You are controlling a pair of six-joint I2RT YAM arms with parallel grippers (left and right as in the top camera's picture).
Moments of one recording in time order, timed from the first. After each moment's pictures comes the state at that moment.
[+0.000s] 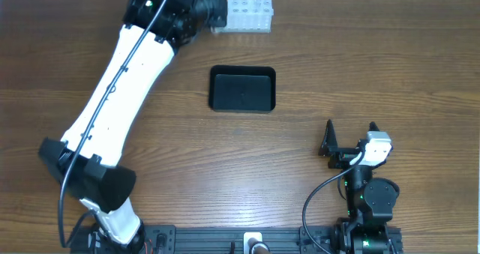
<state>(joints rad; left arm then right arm) -0.45 1.89 2.04 -1.05 -0.11 -0.34 -0.03 0.02 0.01 -0.07 -0.02 0.11</state>
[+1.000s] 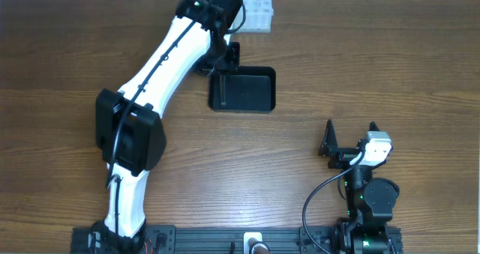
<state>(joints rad) -0.47 2.21 2.04 -1.28 0.07 -0.39 -0.03 0.02 0.01 -0.07 -0.02 0.11</state>
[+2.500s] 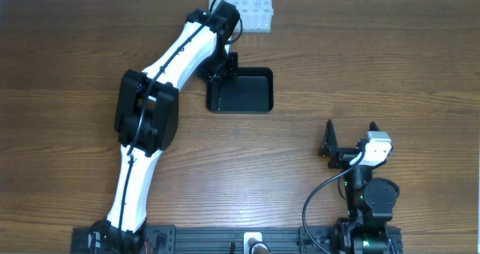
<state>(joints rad) -0.43 2.42 2.04 -1.17 0.11 -0.41 -0.03 0.02 0.01 -0.07 -0.02 0.11</state>
